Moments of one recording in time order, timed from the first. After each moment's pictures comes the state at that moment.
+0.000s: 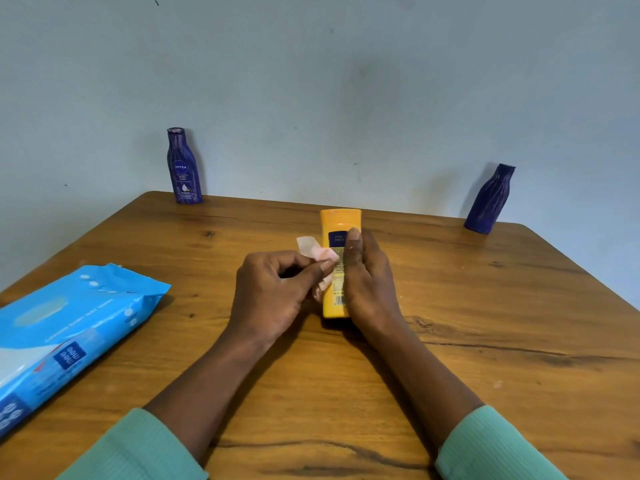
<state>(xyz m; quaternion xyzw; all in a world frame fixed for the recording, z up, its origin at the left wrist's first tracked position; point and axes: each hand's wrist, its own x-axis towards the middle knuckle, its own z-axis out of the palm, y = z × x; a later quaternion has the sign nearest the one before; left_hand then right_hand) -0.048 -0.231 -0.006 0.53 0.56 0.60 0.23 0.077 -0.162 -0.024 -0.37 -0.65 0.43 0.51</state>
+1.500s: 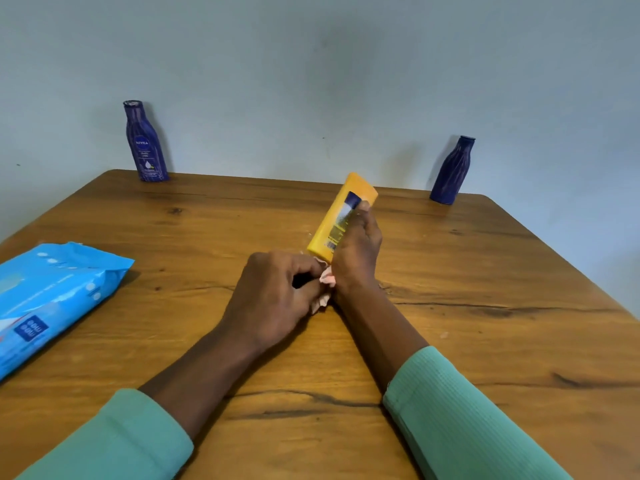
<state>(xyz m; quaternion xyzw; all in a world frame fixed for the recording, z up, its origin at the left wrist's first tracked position) -0.015 -0.251 -0.015 0.68 0.56 0.45 0.14 0.085 -0.151 -0.017 -0.44 -0.36 0.55 0.62</state>
